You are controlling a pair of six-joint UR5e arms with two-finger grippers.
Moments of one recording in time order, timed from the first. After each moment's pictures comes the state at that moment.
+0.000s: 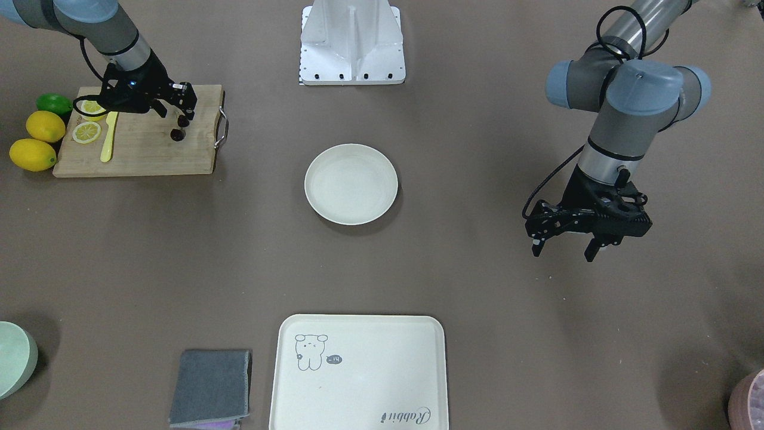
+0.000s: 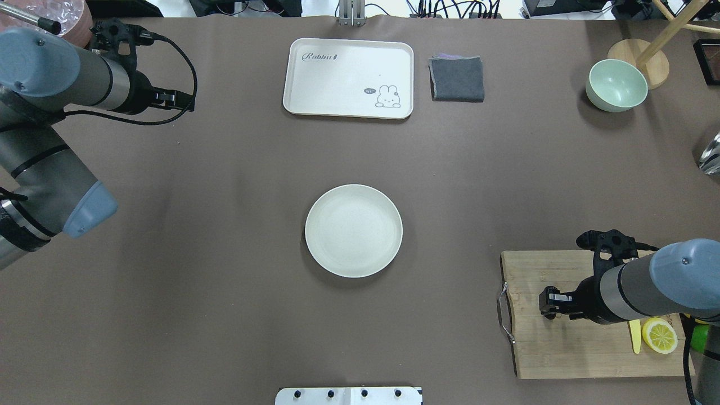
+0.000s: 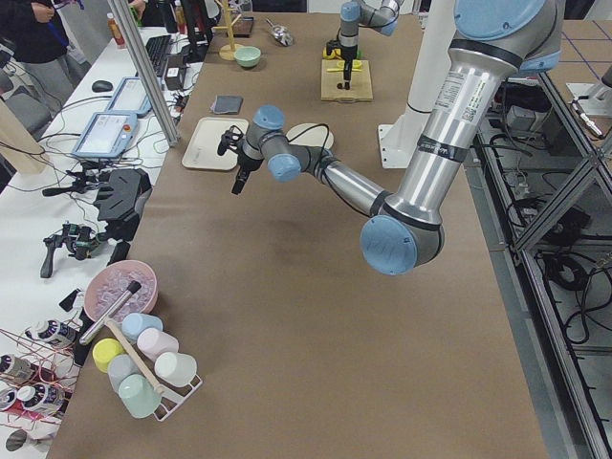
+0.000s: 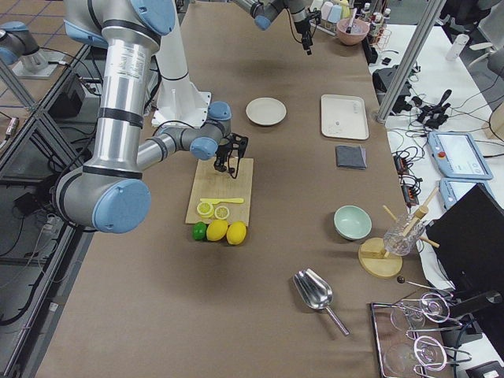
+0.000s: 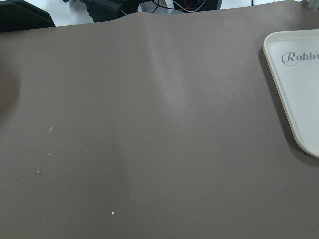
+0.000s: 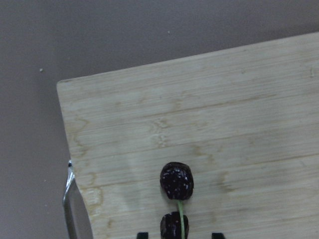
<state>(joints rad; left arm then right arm) -0.89 -1.96 -1.65 -2.04 -1.82 -0.87 0.42 -1.78 2.10 -1.11 1.92 1.45</state>
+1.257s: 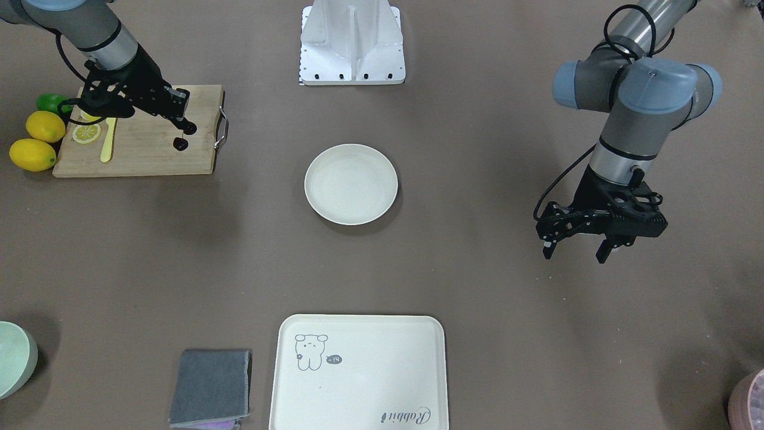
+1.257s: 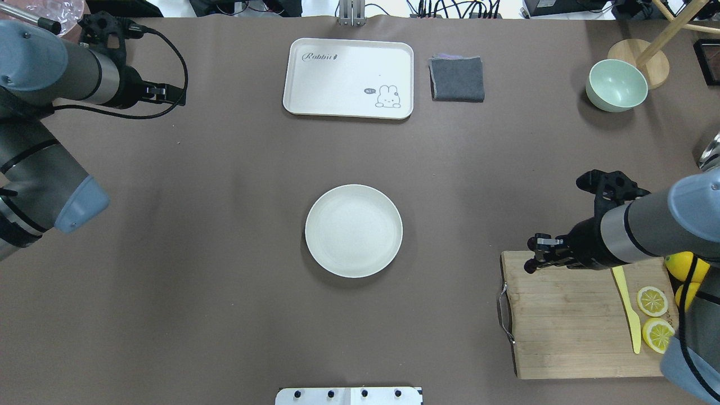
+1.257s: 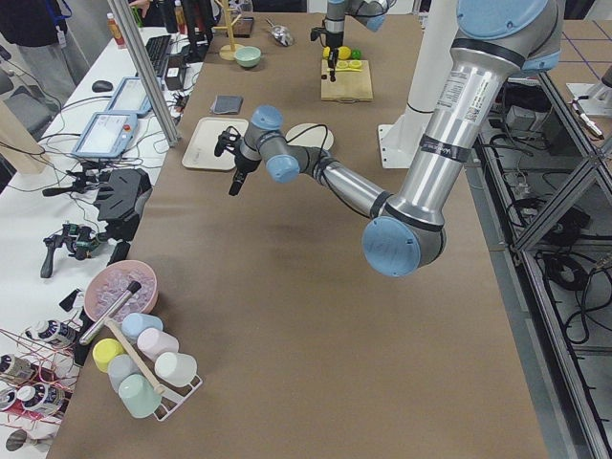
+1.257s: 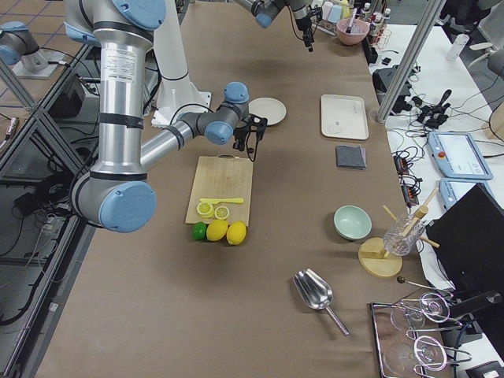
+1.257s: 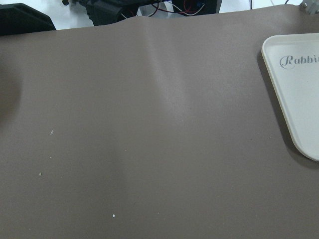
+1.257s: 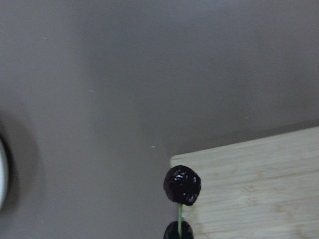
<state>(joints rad) -0.93 -1.94 -1.65 -2.04 -1.83 -0.87 0.62 -1.56 2.12 -1.26 2.04 1.41</state>
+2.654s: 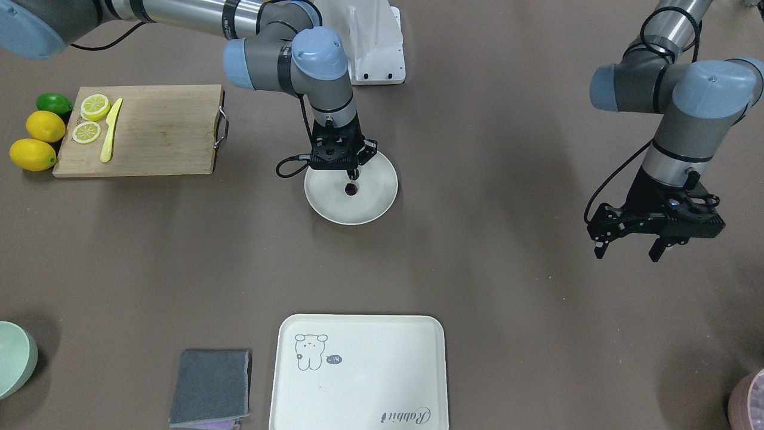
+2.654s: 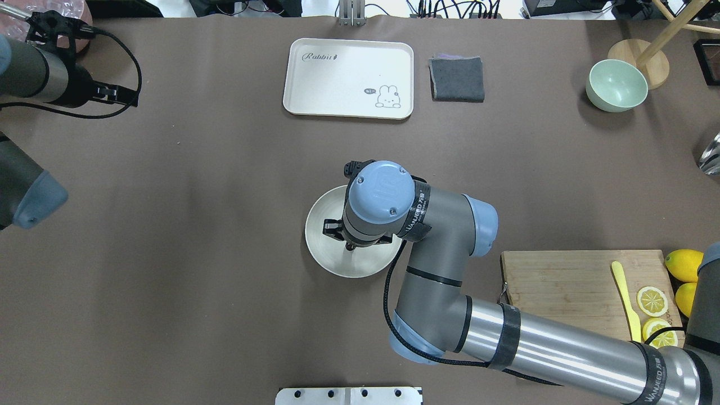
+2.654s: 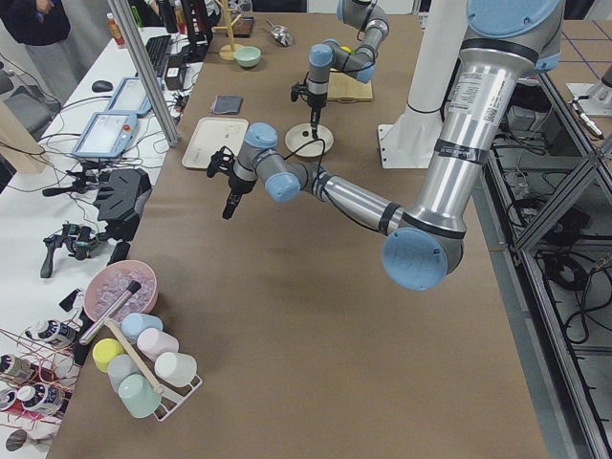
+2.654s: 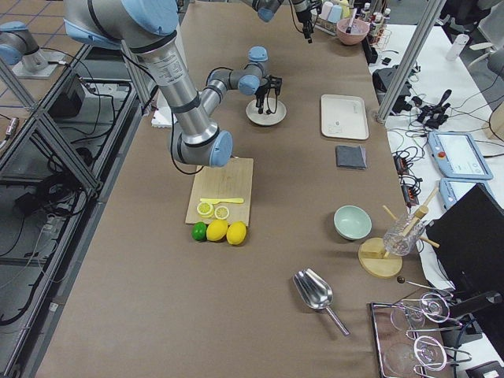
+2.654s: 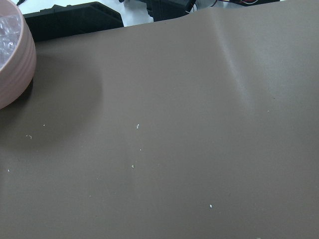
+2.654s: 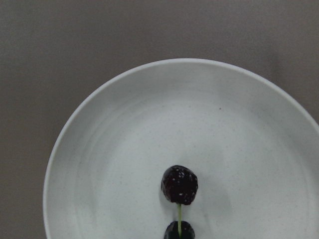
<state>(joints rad) -0.99 -1.86 -1.65 -2.04 -1.85 -0.75 0.41 -0.83 1.54 -1.39 1.82 1.43</state>
